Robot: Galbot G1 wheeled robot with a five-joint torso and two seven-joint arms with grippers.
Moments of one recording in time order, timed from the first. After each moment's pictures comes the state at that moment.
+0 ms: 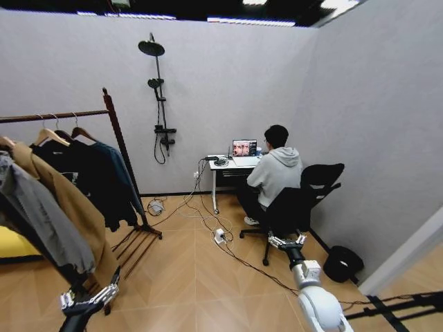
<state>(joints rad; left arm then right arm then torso) 1.83 -1.30 -0.87 -2.29 -0.49 -0.05 0.04 -1.27 1.28 0.61 1.93 0.17 -0.04 0.10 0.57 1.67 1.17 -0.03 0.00</state>
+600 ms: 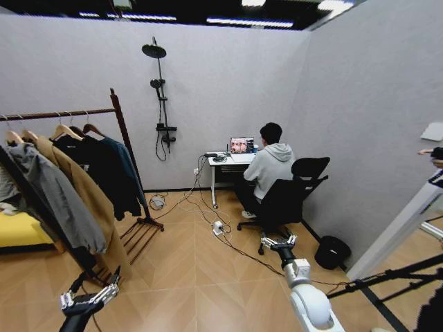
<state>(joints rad) 1.83 -1.30 -0.87 -2.29 -0.49 -0.05 0.04 -1.24 1.28 0.57 1.88 0.16 -0.04 0.10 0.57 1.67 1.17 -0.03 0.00</state>
